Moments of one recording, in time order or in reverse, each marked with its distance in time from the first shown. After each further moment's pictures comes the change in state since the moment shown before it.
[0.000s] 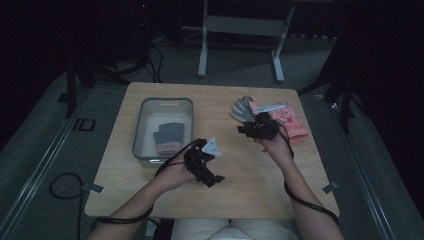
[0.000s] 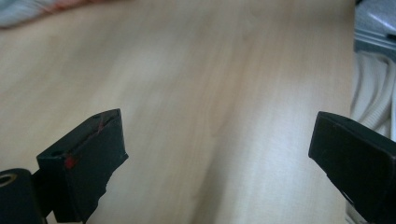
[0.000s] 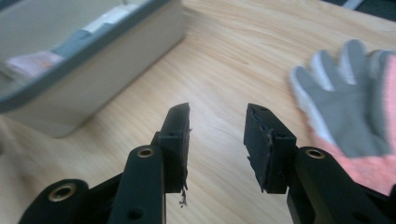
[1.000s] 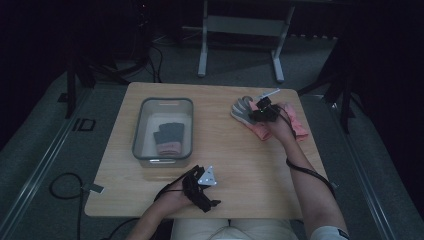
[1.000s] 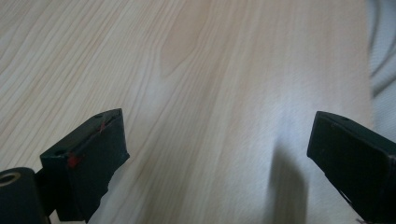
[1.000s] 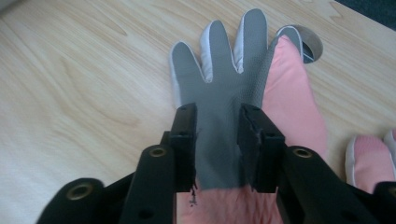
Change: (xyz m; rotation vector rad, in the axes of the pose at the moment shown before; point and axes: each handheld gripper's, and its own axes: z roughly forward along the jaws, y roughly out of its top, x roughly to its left) left arm -0.035 -0.066 0.047 -0.030 0.008 0.045; right arm -0.097 0.015 0.061 0.168 -0.168 -0.062
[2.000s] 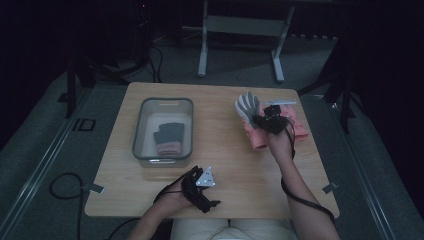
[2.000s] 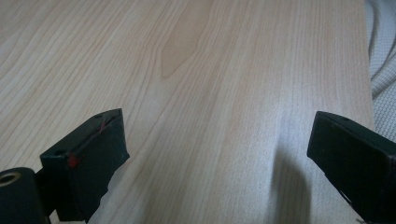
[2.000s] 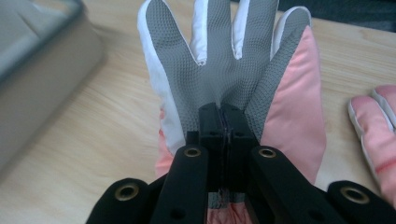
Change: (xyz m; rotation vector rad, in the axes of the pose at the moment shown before) left arm -0.002 -0.003 0.000 -0.044 0.000 0.000; right arm 0.072 -0.021 -0.091 -0.201 -0.051 0.262
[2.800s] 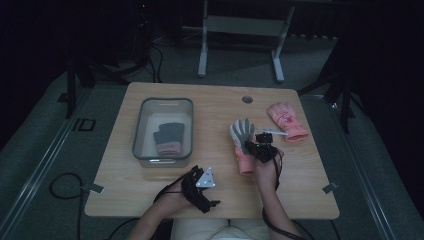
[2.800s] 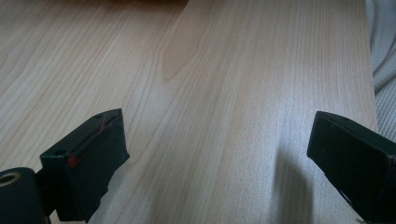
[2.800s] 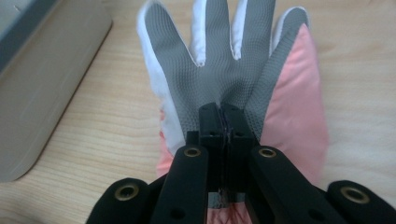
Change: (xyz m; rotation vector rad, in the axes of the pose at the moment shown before) left arm -0.002 0.001 -0.001 0.007 0.021 0.038; right arm 0.039 -0.077 0.014 0.049 -0.033 0.257
